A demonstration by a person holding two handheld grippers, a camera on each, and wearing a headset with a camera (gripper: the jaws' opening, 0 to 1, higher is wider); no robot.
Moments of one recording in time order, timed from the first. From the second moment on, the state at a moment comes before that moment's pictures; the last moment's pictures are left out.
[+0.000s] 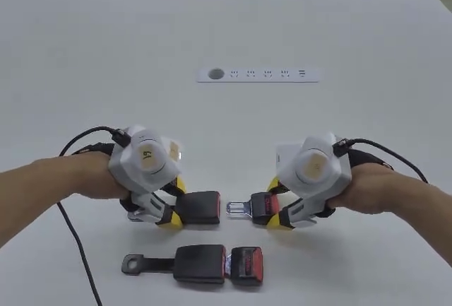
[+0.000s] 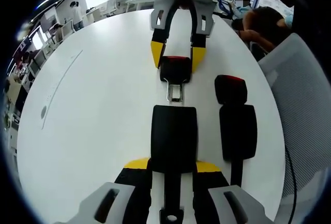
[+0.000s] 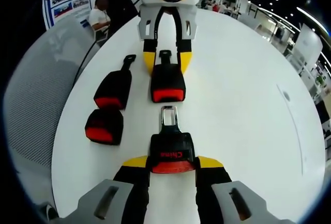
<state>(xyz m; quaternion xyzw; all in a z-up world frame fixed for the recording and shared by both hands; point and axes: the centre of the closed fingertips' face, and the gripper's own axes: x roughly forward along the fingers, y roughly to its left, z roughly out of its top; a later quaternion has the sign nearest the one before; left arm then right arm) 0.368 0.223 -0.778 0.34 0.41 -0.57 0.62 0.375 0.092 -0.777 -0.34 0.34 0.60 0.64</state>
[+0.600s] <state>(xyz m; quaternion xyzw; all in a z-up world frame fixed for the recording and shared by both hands) 0.369 0.223 -0.779 0.35 0.41 -0.57 0.62 0.375 0.063 -0.777 -0.34 0.35 0.59 0.64</state>
